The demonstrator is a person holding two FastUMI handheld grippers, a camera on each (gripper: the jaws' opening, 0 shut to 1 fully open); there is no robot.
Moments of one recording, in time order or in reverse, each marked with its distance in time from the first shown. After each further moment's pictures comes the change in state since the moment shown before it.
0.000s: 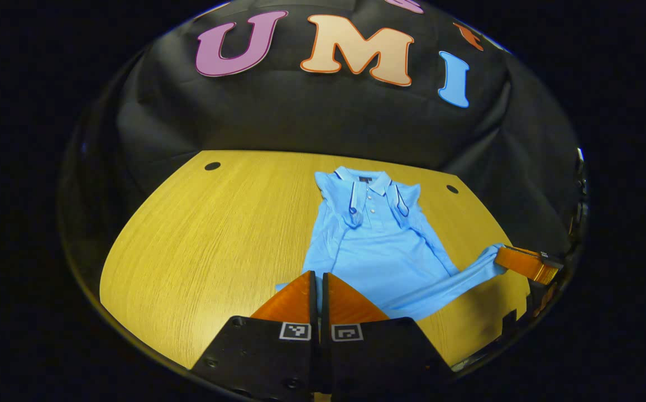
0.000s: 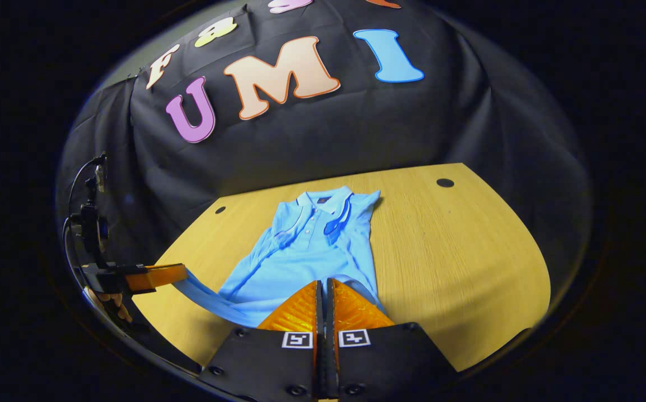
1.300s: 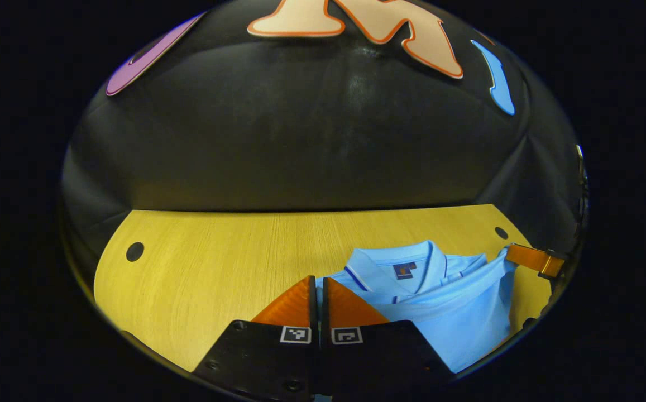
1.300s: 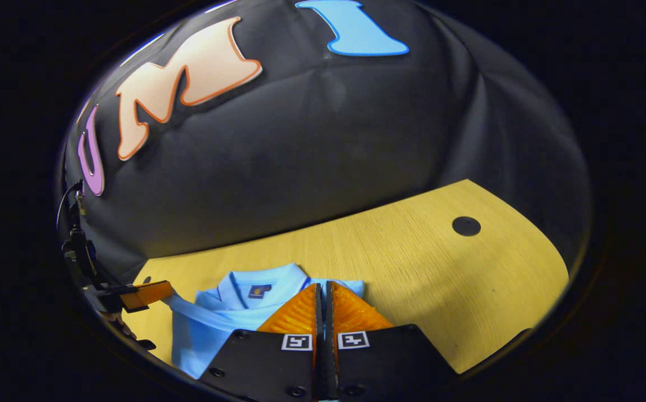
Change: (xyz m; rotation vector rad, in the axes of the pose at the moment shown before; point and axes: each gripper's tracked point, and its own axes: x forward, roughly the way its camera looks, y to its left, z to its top) left arm 0.291 0.017 0.149 0.118 -0.033 -0.033; right arm 0.269 -0.085 0.103 0.152 -0.054 -0.235
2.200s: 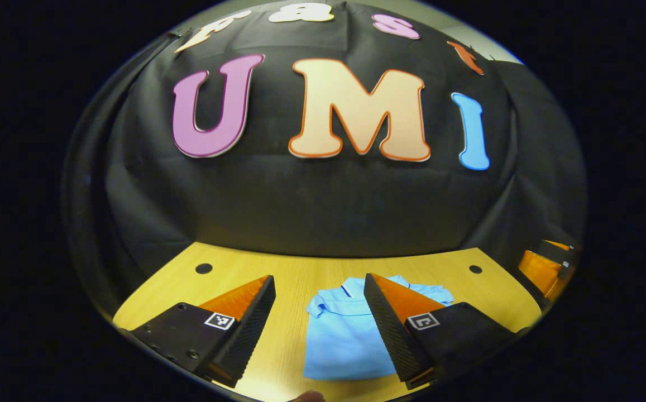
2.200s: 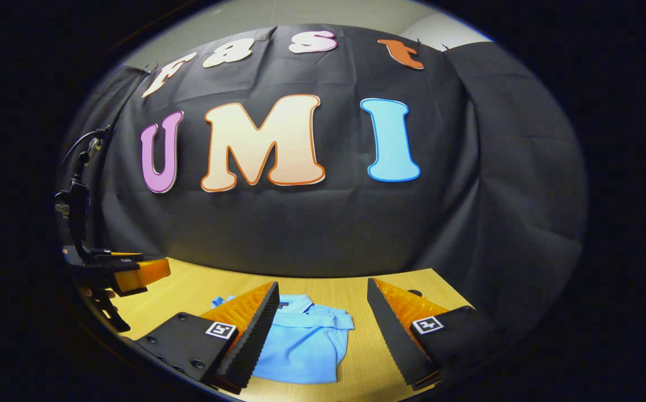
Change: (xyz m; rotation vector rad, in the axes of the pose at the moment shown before) left arm -0.239 -0.032 0.058 -0.022 -0.377 0.113; right arm -0.259 0.032 0.074 -0.241 -0.402 0.073
